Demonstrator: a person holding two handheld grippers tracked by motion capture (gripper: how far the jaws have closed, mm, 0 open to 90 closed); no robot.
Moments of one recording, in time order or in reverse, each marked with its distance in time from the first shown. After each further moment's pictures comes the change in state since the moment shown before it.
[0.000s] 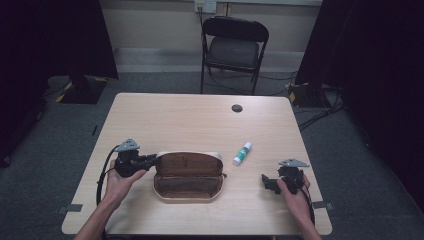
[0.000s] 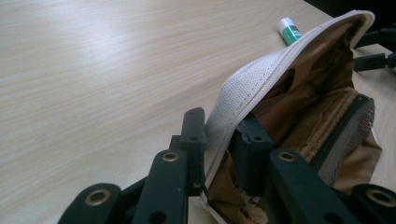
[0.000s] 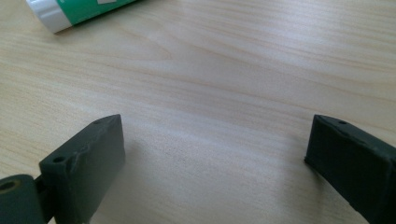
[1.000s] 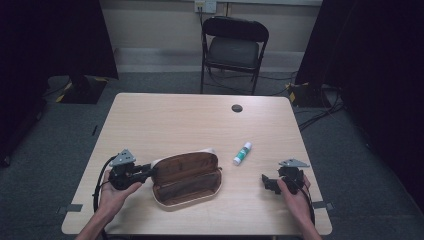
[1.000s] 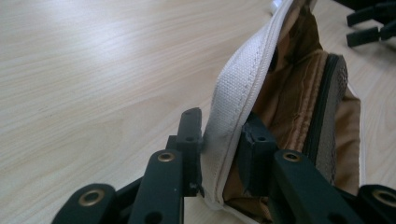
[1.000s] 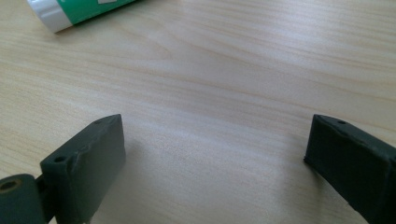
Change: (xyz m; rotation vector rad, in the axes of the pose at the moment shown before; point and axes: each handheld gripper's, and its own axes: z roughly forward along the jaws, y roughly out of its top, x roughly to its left) left arm -0.016 -0.022 -0.020 0.011 0.015 0.063; right arm 0.000 0.000 -0.001 0.000 -0.001 0.000
